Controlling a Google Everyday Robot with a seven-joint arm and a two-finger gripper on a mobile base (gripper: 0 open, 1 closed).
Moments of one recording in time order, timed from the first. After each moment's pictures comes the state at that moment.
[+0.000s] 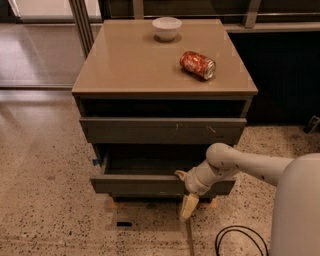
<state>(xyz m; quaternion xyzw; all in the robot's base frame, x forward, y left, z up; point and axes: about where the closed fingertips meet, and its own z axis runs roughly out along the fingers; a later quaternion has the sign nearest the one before) 0.525 -0.077 0.430 -0.68 0.66 0.26 0.18</state>
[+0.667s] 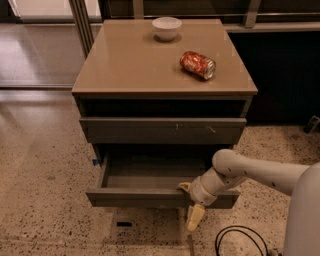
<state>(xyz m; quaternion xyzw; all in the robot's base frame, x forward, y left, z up) 0.471 -0.088 0.440 -0.66 0.67 0.31 0.15</state>
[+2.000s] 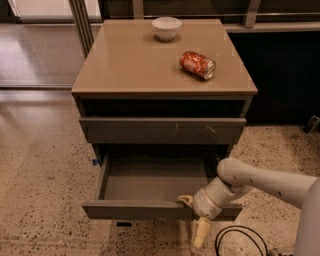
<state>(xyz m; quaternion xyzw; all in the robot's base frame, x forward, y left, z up) 0.414 -0.084 0.450 -0.66 0.62 0.39 0.14</state>
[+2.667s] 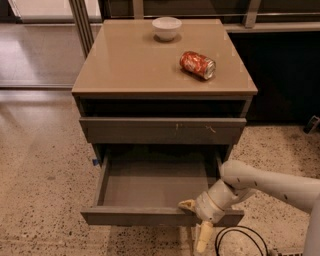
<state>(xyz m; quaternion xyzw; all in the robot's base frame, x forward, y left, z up) 0.390 -0.090 0.460 -0.66 0.62 0.41 0.12</state>
